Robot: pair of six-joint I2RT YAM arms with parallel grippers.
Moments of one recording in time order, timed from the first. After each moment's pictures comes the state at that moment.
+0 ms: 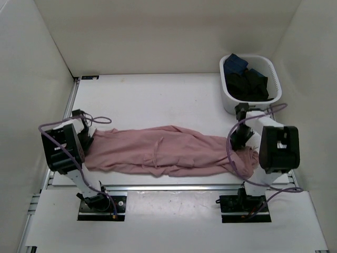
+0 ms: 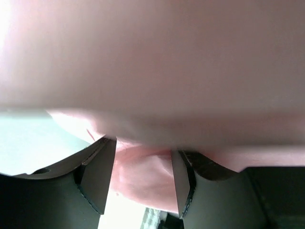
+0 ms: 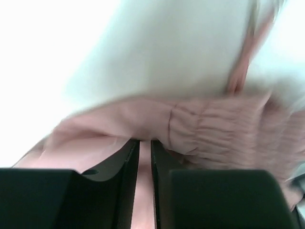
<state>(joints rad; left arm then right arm) 0.33 1.72 0.95 -0.72 -0.40 0.63 0.04 1.66 0.99 -0.88 0.16 0.80</state>
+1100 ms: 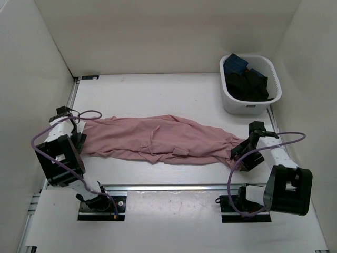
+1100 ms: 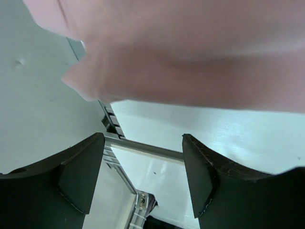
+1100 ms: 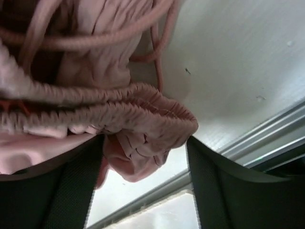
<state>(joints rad) 0.42 1.58 1.05 -0.85 -0.32 0.62 -0.09 1.22 0.67 -0.91 0.01 0.87</state>
